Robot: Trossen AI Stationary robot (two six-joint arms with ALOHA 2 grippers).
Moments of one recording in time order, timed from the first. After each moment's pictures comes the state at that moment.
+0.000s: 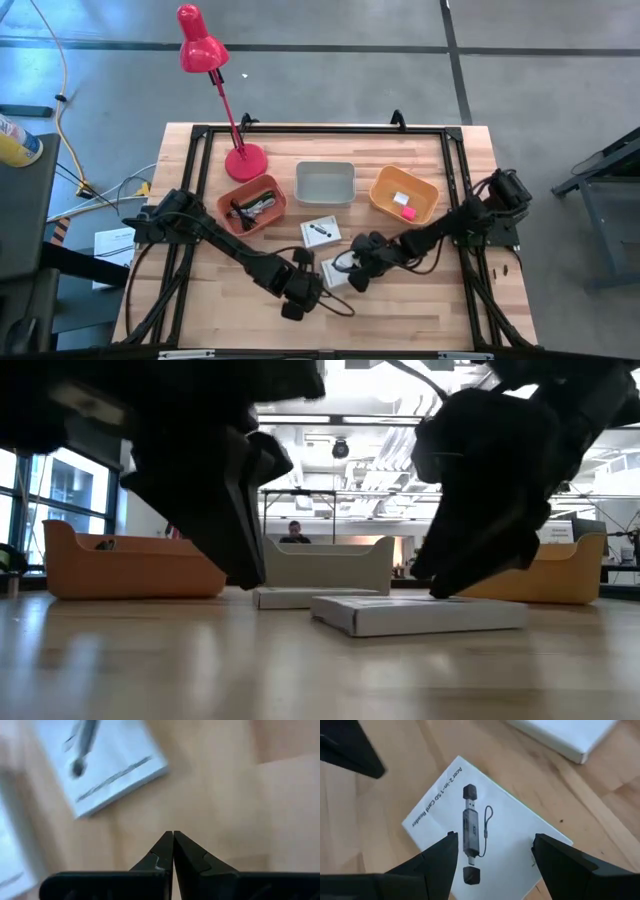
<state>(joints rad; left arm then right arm) -0.40 2.01 1.36 -0.54 -0.25 -0.25 0.40 1.81 0.81 -0.02 0.27 0.94</state>
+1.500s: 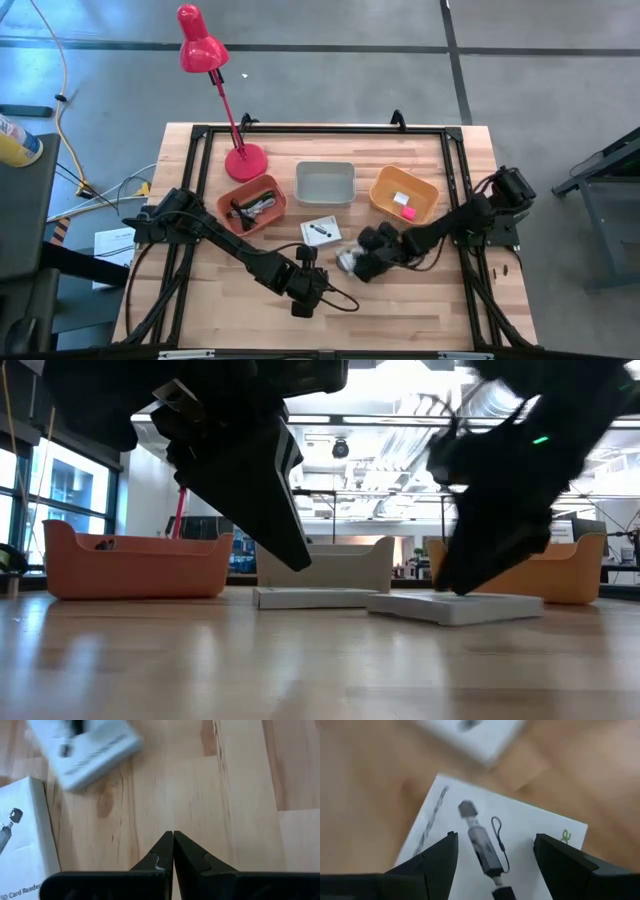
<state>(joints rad) -0.39 2.01 1.36 -0.45 -0.33 -0.33 0.42 1.73 0.82 -0.20 0.37 1.01</state>
